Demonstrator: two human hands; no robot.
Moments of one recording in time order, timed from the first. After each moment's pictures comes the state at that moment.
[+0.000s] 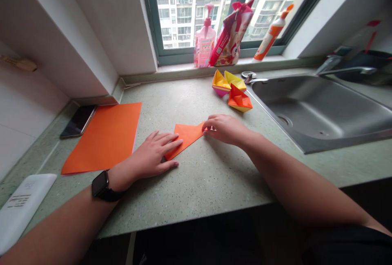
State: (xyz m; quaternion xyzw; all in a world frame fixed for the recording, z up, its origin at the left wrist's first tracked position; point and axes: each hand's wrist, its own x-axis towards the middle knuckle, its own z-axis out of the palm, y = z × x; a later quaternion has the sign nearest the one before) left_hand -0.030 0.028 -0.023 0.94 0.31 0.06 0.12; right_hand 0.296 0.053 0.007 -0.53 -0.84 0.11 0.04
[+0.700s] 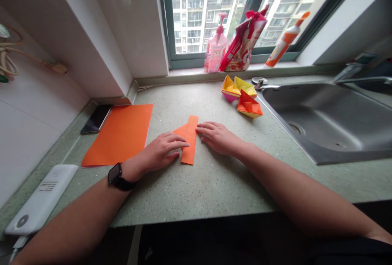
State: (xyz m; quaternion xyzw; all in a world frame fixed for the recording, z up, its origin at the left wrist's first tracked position) left_hand -0.032 0.032 -0.014 0.93 0.26 0.20 0.17; right_hand 0.271 0.056 -0.038 -0.44 -0.89 0.09 0.11
